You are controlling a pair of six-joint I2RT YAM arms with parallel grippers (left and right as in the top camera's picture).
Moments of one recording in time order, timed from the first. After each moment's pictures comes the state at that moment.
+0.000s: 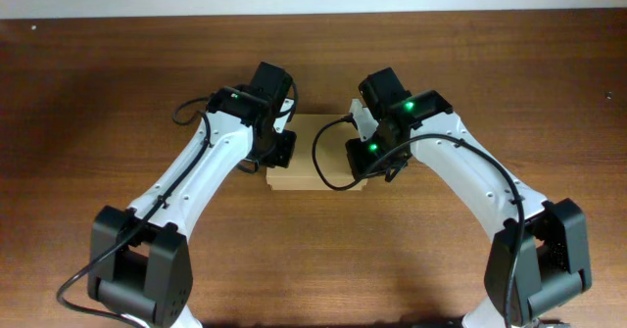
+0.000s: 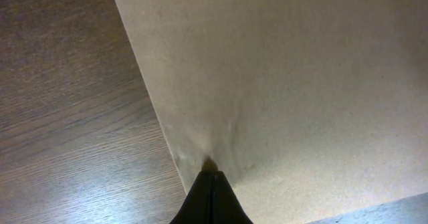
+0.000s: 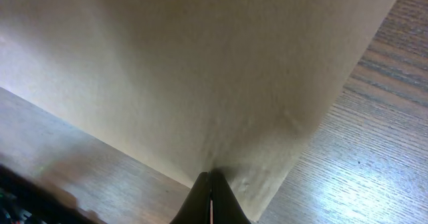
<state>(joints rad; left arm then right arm) -0.41 1.81 1.45 -1.03 0.03 -0.12 0.41 1.78 1.39 -1.02 -0.31 0.16</state>
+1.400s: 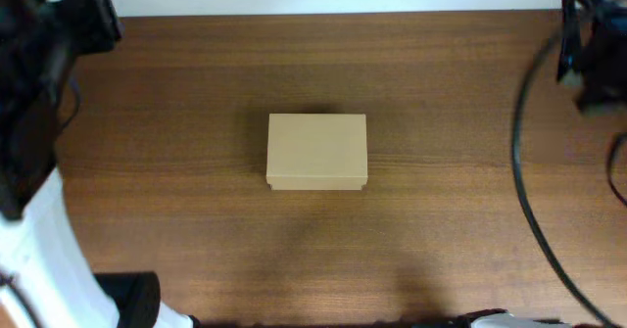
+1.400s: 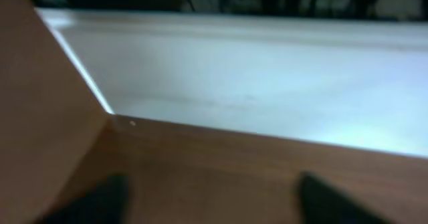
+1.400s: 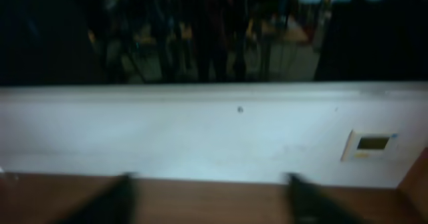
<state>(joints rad) -0.01 1.71 2.75 -1.41 -0.23 -0.05 0.16 1.44 2.65 -1.29 0.05 0.06</state>
